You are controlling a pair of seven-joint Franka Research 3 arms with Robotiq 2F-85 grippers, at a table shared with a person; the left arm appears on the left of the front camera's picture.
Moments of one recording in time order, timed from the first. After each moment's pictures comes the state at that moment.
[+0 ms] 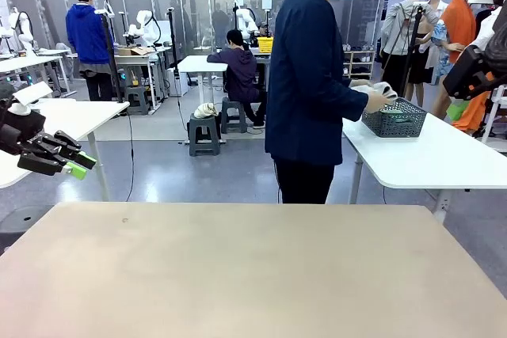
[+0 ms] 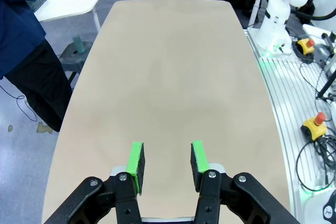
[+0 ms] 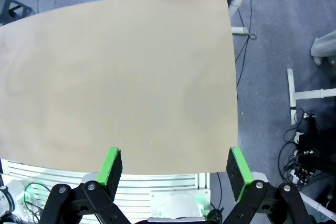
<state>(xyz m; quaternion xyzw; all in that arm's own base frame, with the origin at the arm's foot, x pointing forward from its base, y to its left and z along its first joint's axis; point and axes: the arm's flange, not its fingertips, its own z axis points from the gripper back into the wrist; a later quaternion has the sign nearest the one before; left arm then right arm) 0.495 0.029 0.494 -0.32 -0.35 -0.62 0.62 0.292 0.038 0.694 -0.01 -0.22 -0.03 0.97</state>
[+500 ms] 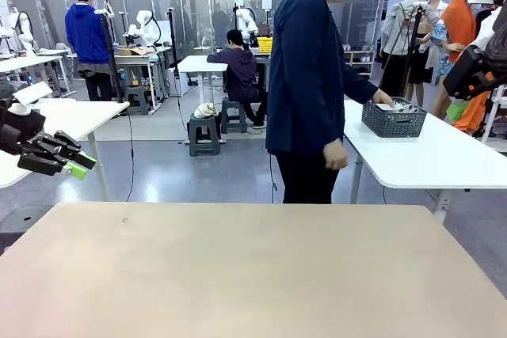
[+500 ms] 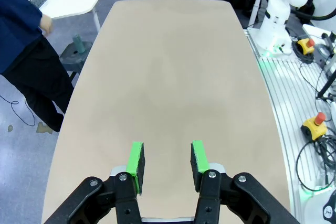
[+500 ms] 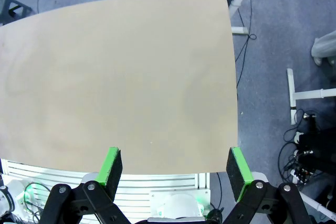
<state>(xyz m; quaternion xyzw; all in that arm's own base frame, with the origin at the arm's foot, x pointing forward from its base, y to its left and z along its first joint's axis) 0.495 0.029 0.494 -0.32 -0.35 -0.62 0.62 0.292 0.038 0.694 -0.01 -0.22 -0.03 0.97</state>
